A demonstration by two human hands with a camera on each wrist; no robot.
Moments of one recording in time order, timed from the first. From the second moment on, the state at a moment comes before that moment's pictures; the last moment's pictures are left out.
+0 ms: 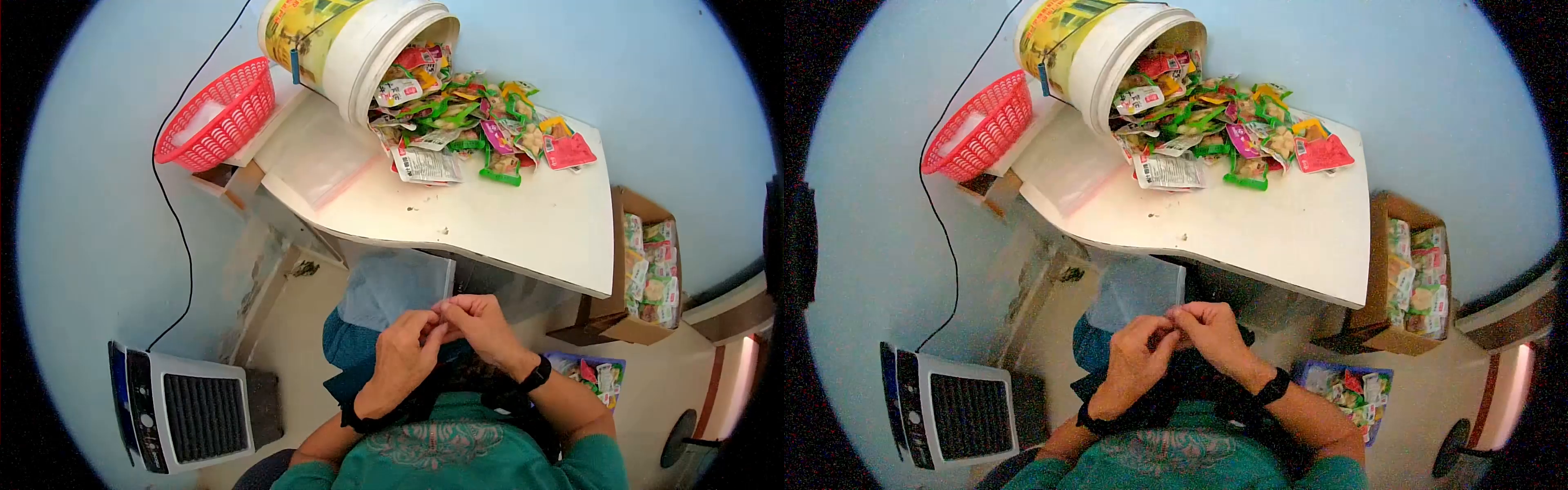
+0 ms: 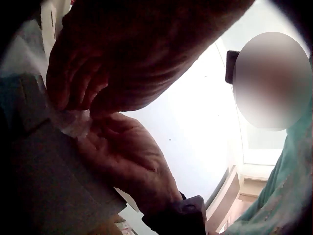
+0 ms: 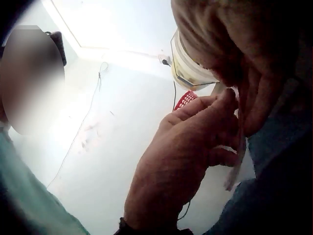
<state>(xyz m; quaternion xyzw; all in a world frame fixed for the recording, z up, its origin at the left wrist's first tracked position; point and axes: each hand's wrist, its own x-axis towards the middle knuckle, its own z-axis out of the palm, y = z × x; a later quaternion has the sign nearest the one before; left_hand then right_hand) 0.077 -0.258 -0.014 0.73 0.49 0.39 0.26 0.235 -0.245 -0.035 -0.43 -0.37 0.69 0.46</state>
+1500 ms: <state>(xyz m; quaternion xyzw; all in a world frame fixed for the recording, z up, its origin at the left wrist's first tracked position) 0.061 -0.268 0.035 0.80 0.45 0.39 -0.01 0.239 -0.241 -0.001 -0.52 -0.66 0.26 0.47</state>
